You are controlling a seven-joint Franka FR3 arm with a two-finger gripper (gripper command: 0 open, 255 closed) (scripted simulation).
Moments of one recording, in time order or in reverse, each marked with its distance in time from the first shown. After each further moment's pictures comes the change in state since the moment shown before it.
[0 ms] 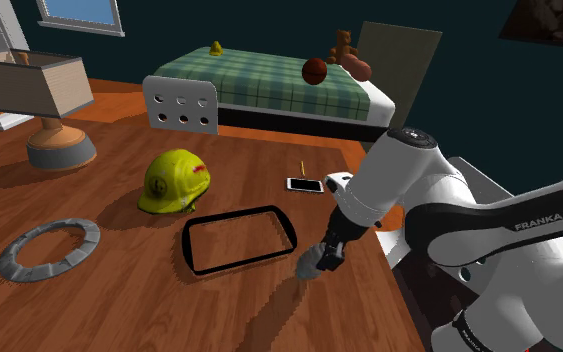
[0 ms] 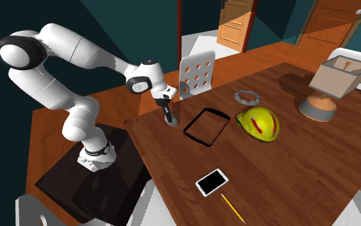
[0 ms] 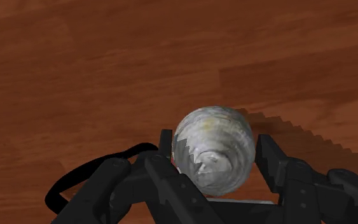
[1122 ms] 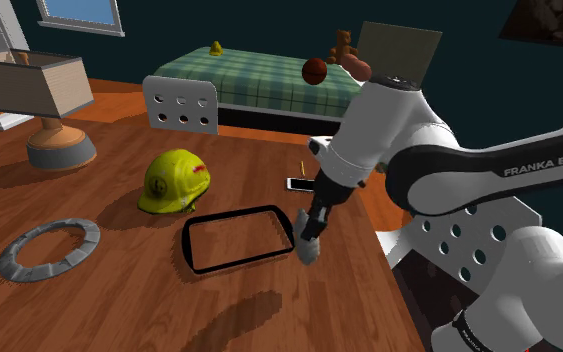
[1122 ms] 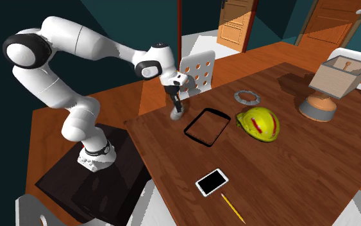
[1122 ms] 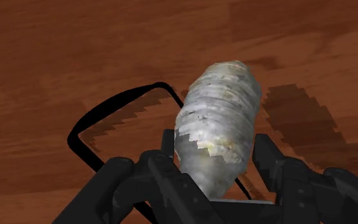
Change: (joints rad) arm -0.029 0.074 -0.016 0.251 -0.032 -0.177 -0.009
